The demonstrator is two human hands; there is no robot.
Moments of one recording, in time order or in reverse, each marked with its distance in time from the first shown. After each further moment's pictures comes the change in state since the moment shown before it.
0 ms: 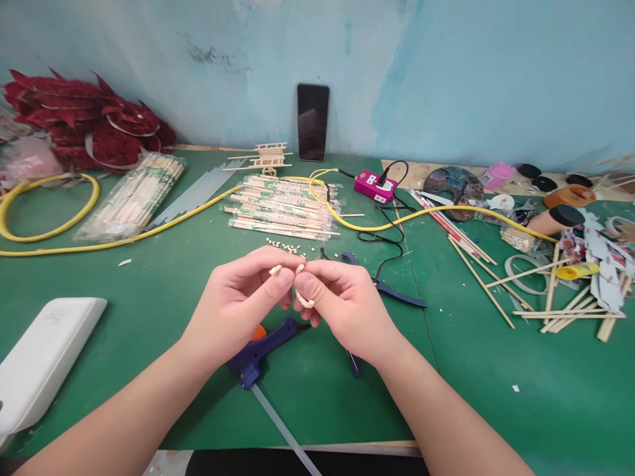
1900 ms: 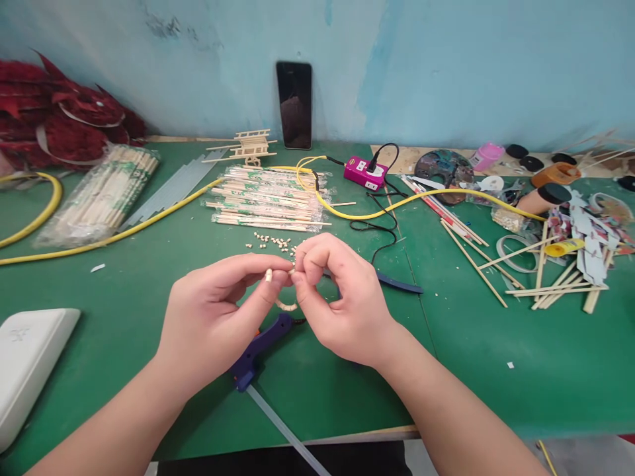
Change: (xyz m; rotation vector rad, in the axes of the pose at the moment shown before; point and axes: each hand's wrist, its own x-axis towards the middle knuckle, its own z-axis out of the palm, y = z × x) left_hand -0.009 -0.002 -0.002 0.639 0.070 0.274; right_hand -0.002 0.009 -0.001 -0.480 0.135 -0.620
